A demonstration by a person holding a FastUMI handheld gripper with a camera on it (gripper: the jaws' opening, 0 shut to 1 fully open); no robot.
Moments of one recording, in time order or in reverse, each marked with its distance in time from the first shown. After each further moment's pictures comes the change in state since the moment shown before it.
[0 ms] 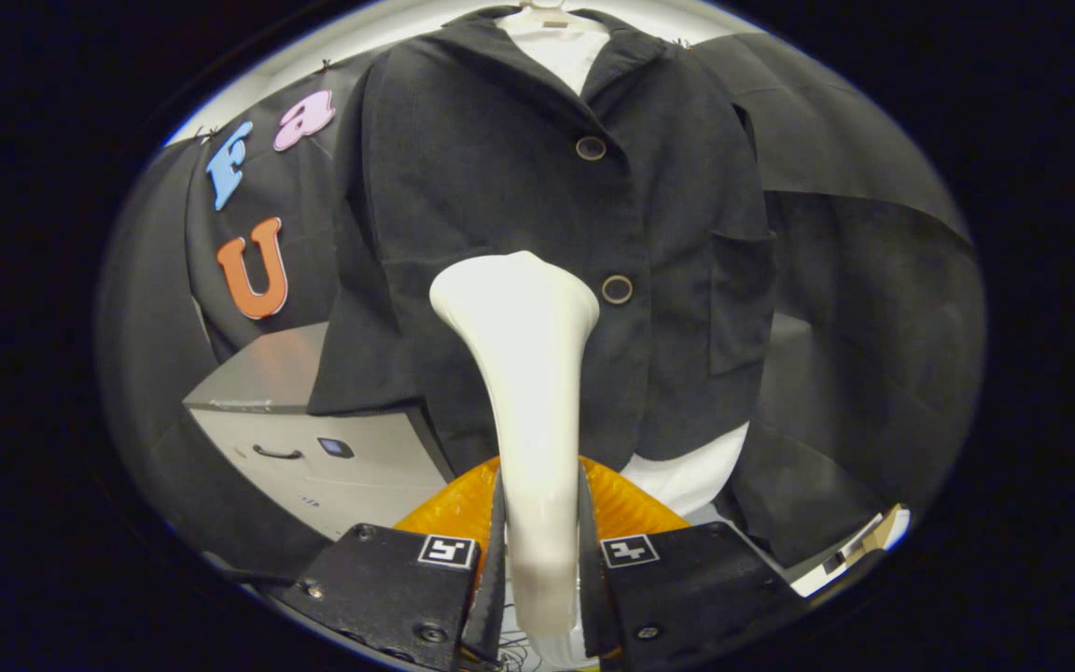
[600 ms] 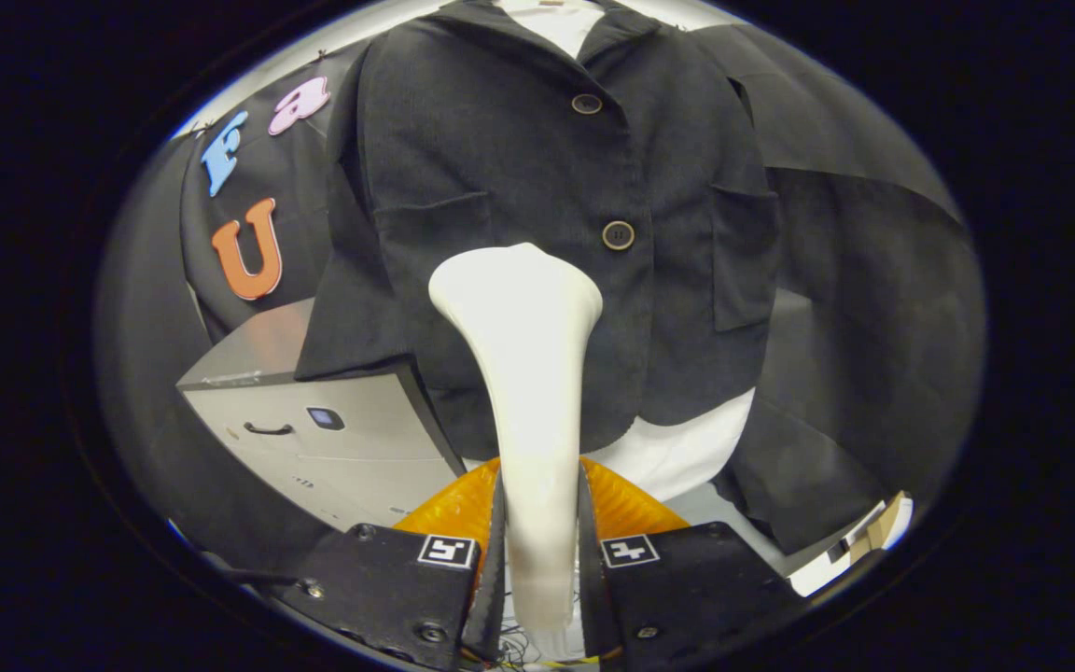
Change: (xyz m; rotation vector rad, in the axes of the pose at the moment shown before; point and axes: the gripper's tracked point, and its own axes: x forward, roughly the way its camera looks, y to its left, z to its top) arm -0.009 0.002 -0.018 0.021 0.053 -0.004
